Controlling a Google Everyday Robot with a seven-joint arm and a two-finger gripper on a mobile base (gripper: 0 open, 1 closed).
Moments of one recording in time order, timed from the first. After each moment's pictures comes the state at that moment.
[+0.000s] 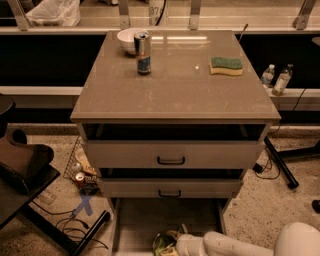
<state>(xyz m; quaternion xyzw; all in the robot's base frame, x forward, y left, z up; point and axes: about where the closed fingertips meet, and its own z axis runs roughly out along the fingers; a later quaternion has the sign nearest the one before) 0.444 -0.036 0.150 -0.51 0.74 0.24 0.36</state>
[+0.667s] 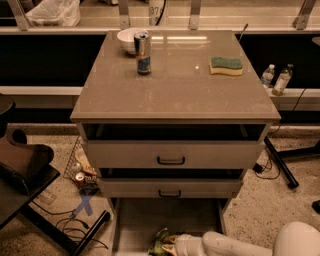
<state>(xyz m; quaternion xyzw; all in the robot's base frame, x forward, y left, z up) 0.442 -0.032 0.149 -0.52 0.74 0.25 0.36</state>
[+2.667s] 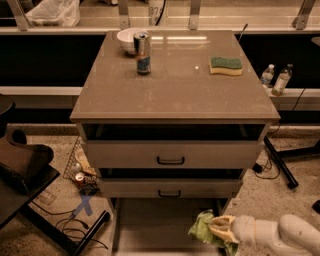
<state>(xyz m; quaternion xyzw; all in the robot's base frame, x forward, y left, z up) 0.429 -0.200 0.406 -0.45 0.72 0.32 0.42</state>
